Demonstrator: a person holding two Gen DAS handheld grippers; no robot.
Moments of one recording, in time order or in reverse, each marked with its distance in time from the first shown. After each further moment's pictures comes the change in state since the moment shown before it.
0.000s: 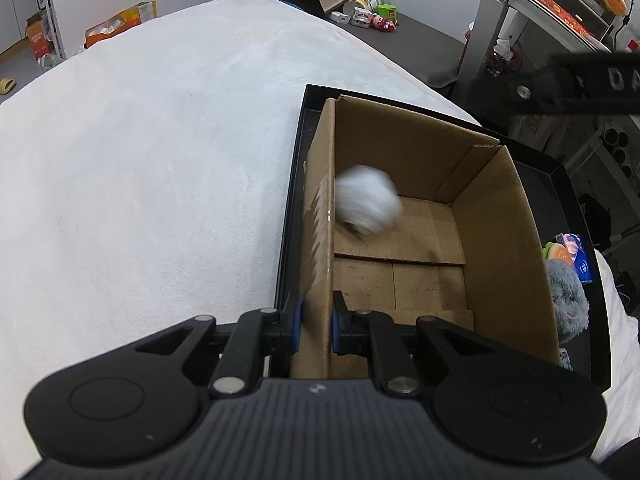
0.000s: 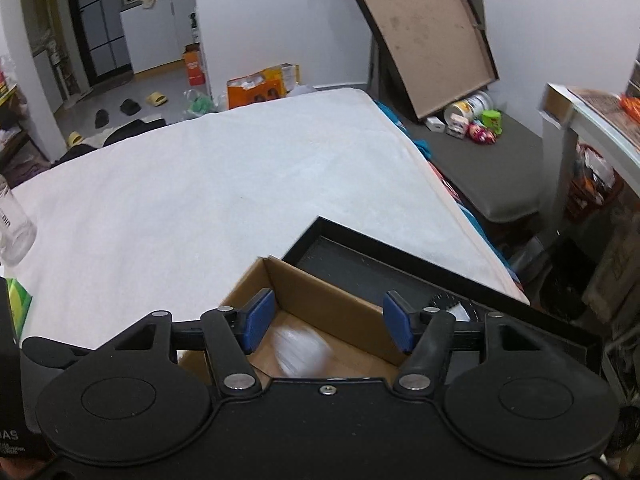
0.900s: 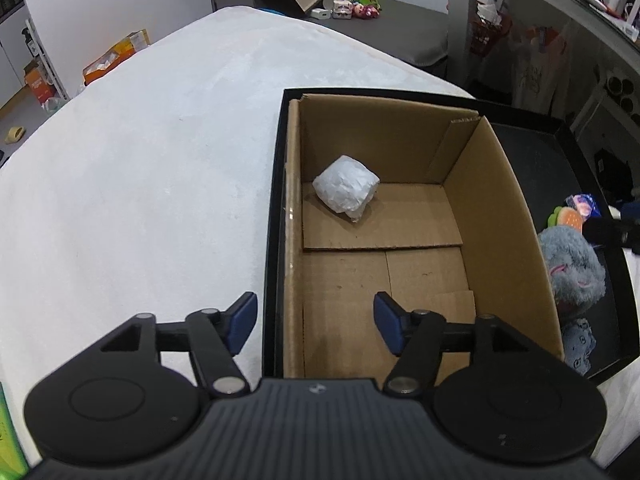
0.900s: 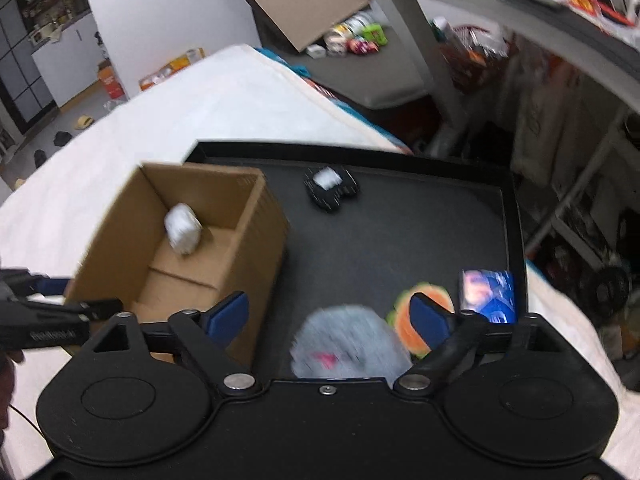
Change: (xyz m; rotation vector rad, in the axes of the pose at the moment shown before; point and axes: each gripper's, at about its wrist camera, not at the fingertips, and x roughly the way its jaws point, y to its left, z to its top) left arm -0.002 -0.040 0.000 0.140 0.012 0.118; right arm -0.035 -0.084 -0.109 0.282 0.099 -0.114
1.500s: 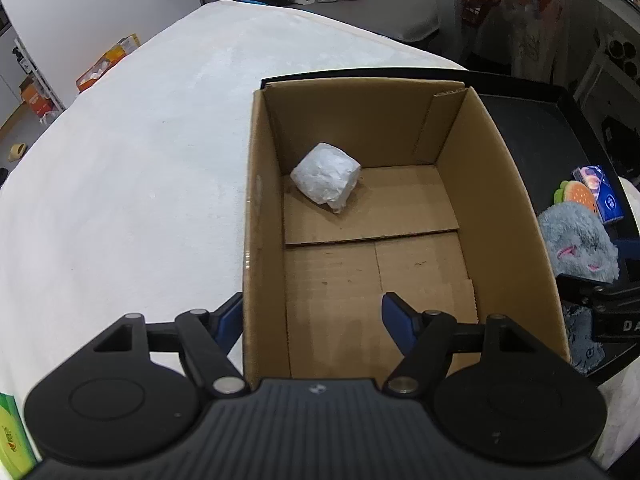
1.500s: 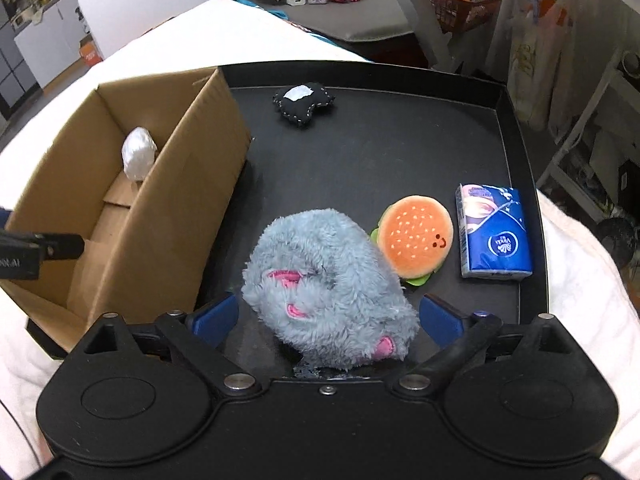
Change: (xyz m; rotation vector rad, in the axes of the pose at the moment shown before) left arm 0.013 -0.025 0.004 0.075 0.046 0.051; right arm 0.040 -0.011 -0.050 0.005 0.071 -0.033
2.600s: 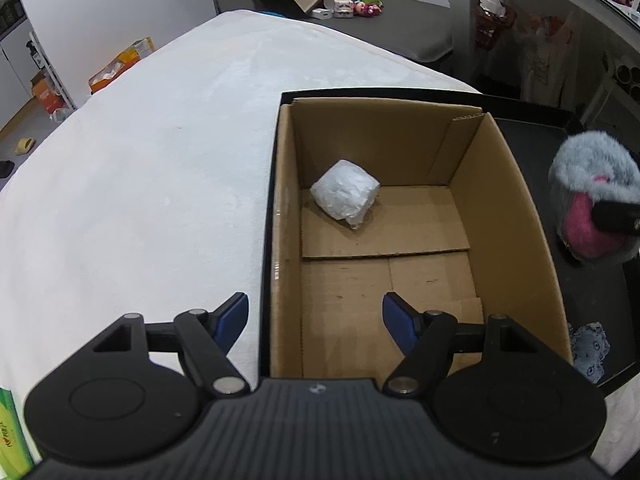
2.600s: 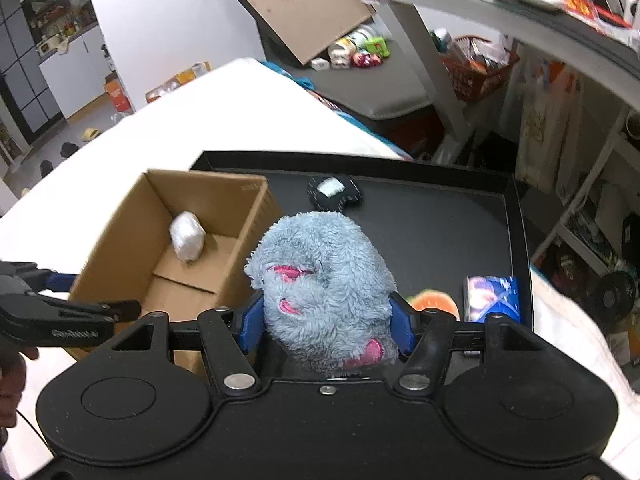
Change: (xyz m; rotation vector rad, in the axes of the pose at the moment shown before) left arm -0.006 0.013 0.001 -0.050 -0.045 0.006; right arm -0.048 0.012 0.046 -0.015 -0.135 0.063
